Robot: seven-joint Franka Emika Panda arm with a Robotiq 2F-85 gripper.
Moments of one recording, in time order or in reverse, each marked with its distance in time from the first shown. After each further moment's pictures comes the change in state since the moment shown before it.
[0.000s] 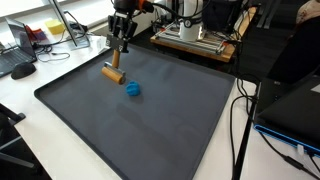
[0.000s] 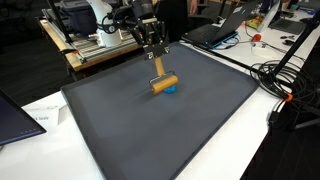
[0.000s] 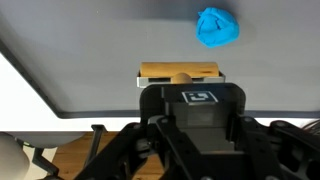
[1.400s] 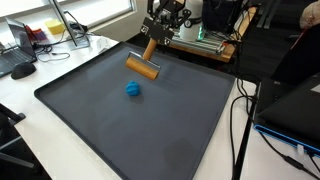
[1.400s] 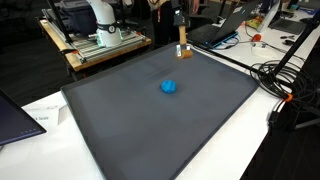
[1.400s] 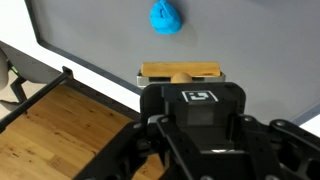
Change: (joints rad) arm -0.067 -0.192 0.462 0.081 -0.686 -0.435 0.574
